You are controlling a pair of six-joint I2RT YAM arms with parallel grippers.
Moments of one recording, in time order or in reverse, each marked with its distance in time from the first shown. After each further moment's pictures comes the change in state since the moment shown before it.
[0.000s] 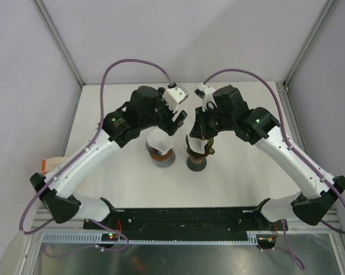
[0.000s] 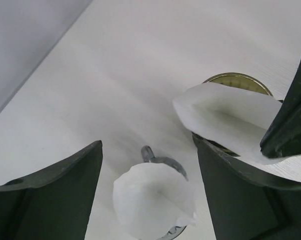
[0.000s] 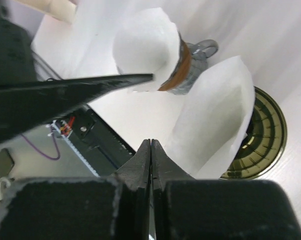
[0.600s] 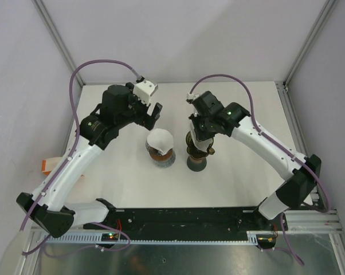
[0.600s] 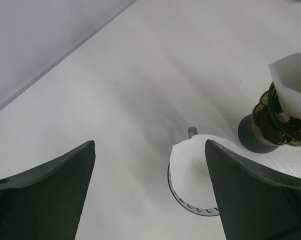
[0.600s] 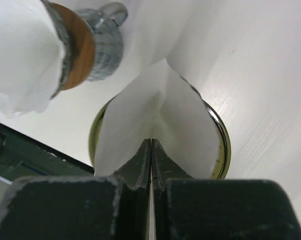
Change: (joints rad) left arm 0.221 -0.154 -0.110 0.004 -0.039 0.000; right arm 0.031 0.187 0.017 -0.120 0.320 -0.033
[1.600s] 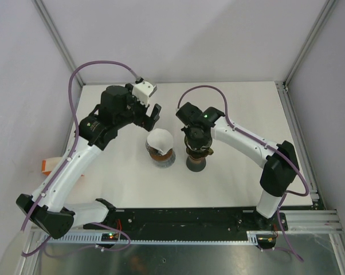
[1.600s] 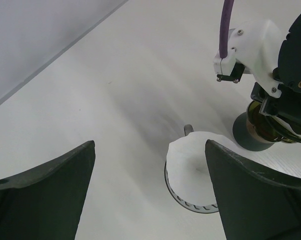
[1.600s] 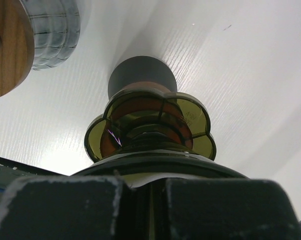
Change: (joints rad) left arm 0.027 -0.018 -0.020 0.000 0.051 0.001; right arm 0.060 0.205 -0.013 -0.065 0.139 -0.025
